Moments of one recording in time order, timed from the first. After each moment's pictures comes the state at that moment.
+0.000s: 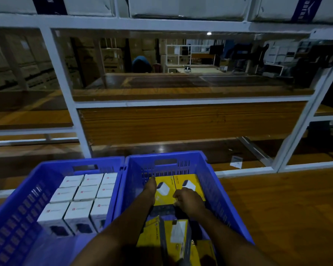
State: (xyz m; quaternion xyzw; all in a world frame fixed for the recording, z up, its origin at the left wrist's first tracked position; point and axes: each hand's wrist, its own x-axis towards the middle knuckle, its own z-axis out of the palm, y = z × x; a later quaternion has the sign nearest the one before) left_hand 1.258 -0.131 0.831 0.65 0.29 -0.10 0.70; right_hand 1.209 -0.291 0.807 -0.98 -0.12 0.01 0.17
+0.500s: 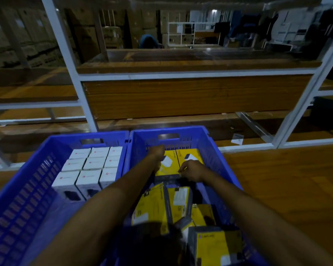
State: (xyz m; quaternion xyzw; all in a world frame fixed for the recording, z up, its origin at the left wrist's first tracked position) left_hand 1.239 -0.130 0.870 0.74 0.19 -0.08 0.65; right_hand 1.196 -0.302 0.842 -0.96 -0.12 0.12 0.24
